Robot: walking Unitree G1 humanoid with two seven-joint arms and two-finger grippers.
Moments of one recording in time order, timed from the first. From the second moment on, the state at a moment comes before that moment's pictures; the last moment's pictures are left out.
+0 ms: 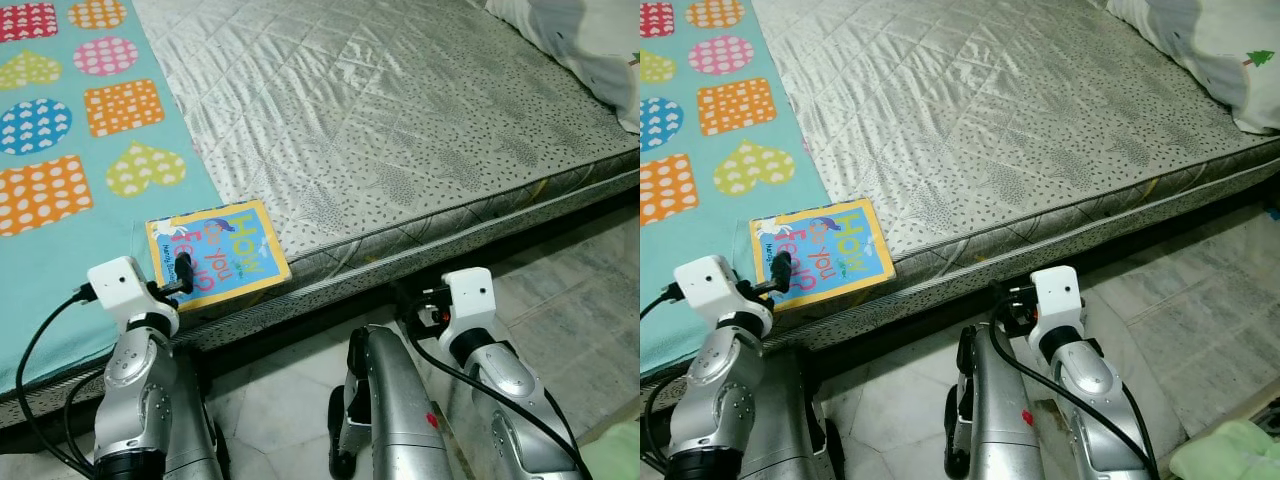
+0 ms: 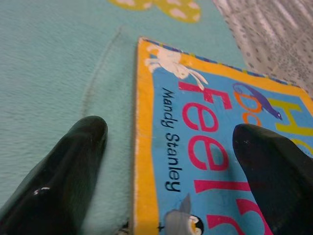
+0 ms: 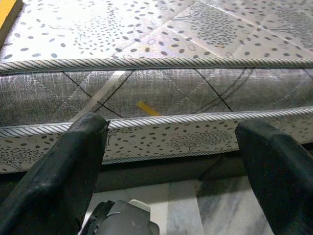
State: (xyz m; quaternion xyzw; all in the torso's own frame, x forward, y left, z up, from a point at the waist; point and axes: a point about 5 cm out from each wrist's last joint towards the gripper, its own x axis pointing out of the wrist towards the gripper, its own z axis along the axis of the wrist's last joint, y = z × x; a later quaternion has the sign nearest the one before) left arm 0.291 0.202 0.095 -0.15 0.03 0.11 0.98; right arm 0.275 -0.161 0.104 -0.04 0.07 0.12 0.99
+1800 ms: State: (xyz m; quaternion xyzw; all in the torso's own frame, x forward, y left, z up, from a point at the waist) left arm 0.305 0.172 0.076 -0.41 0.09 -0.10 0.90; right arm 0.288 -0.163 0.129 -0.04 0.00 0.13 0.99
